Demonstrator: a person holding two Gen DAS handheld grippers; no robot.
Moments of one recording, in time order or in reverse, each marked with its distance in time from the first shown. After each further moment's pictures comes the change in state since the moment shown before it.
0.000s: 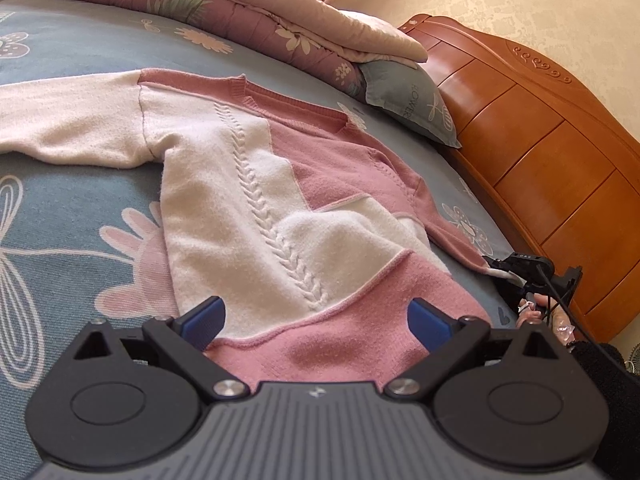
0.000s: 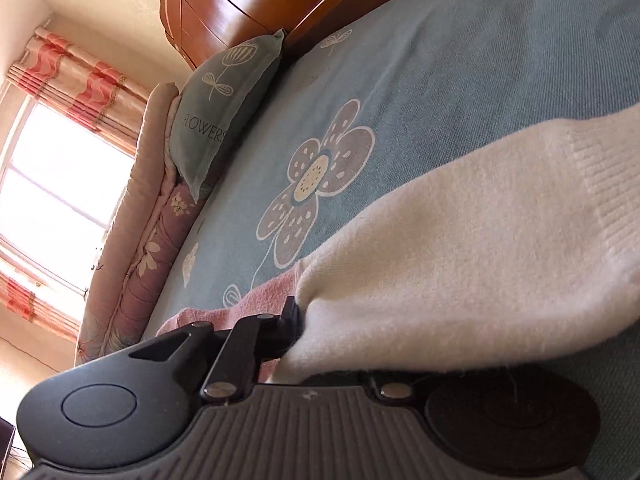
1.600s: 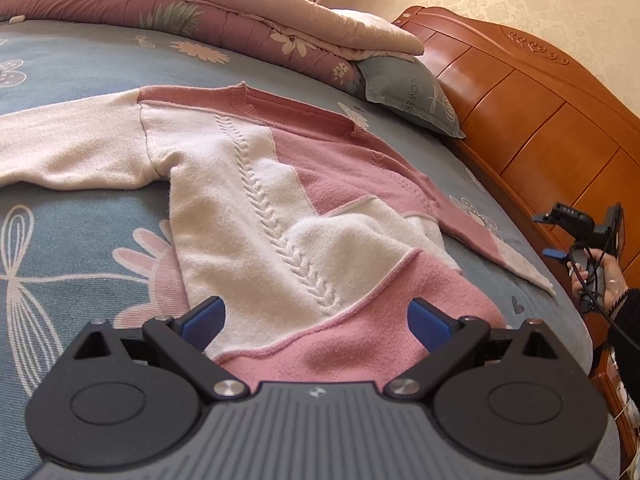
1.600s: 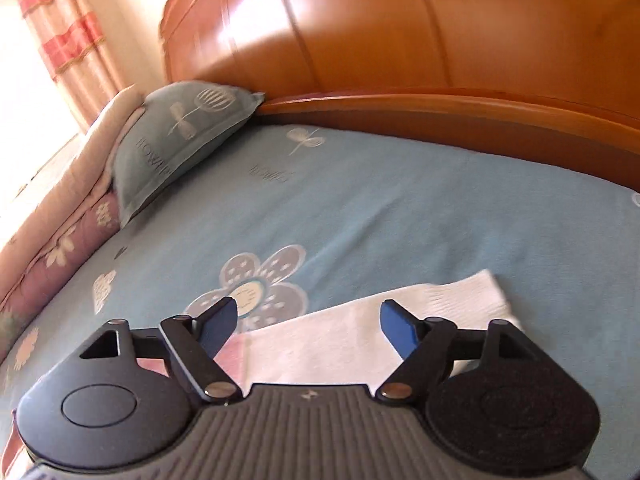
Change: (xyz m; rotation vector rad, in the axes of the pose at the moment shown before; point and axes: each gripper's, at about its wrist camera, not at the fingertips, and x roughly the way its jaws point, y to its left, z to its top) left arm -0.005 -0.006 0.007 0.122 0.002 0.071; right arm -0.044 0.087 0.058 -0.427 -0.043 -0.269
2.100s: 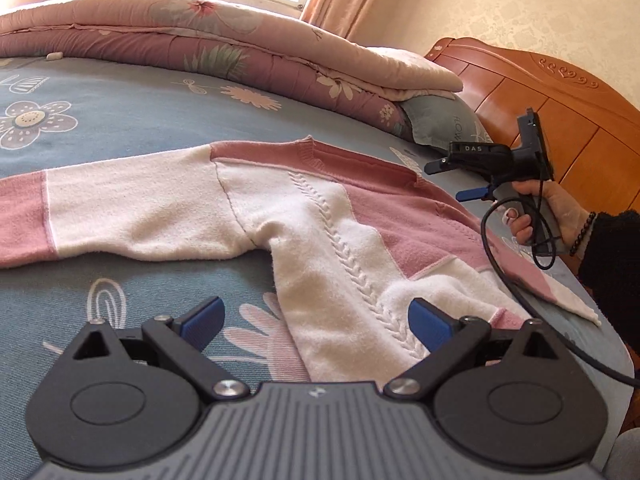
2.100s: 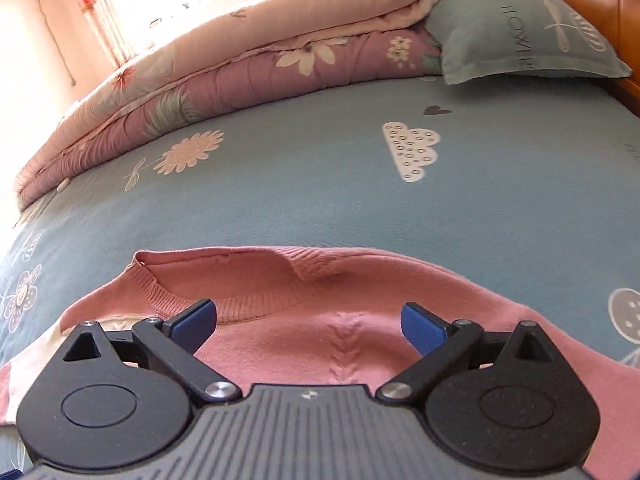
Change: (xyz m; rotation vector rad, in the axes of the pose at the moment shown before) left arm -0.008 0.058 0.021 -0.043 -0.113 0.095; right arm 0.150 0.308 -0.069 -0.536 0.301 0.284
